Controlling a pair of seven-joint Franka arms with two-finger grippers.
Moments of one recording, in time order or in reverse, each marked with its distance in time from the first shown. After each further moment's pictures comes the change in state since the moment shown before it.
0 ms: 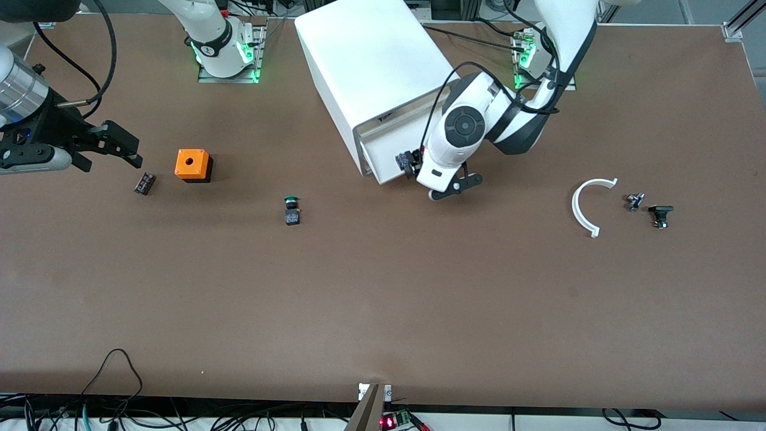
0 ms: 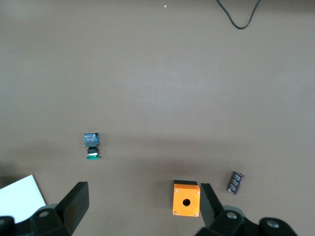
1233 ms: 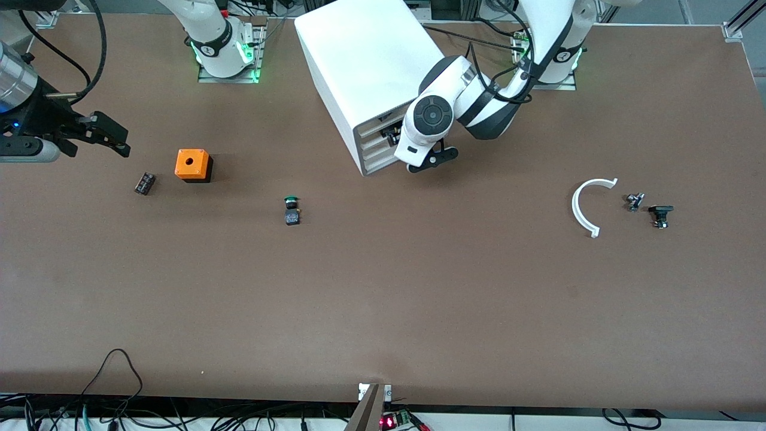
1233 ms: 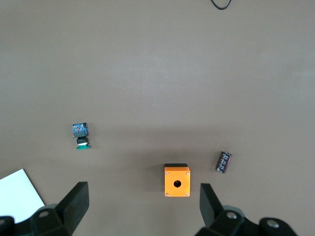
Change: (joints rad) left arm -0.023 0.011 -0.076 -0.004 -0.100 -0.116 -0.042; right arm -0.011 -0.008 -0.007 0.030 -0.030 -0.085 0.041
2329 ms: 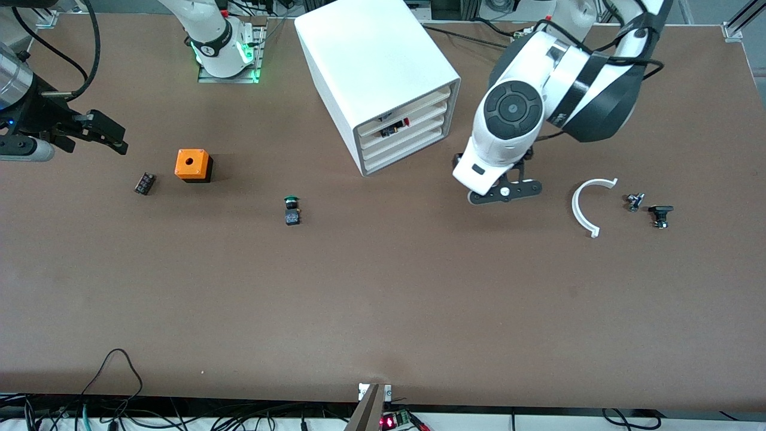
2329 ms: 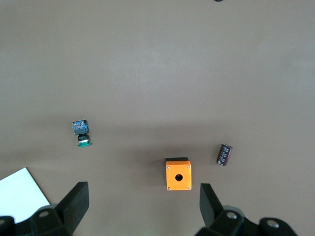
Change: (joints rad) left arm 0.181 -0.026 0.047 0.496 0.398 -0.532 0.408; right arm -0.001 0.007 0.004 0.023 0.000 -0.038 0.032
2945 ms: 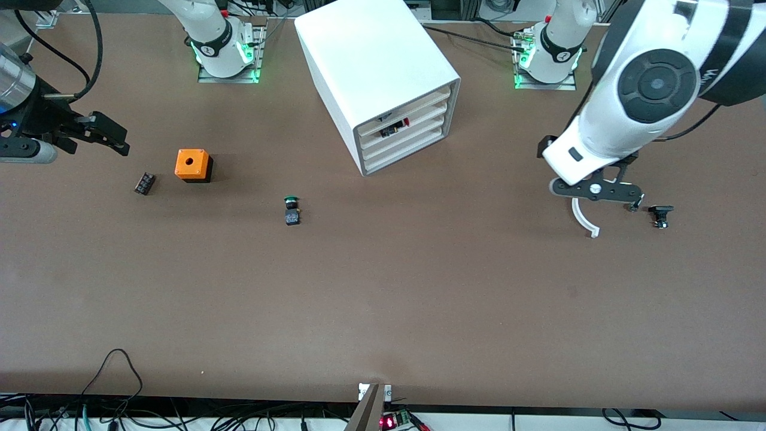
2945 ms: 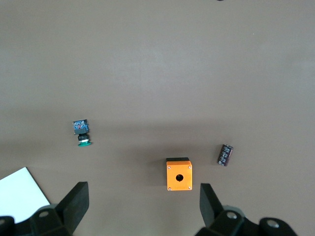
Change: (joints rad) left arm 0.193 -0.091 0.003 0.058 0.041 -0.156 0.436; right arm 0.003 0.005 0.003 -0.001 0.000 0.001 0.000
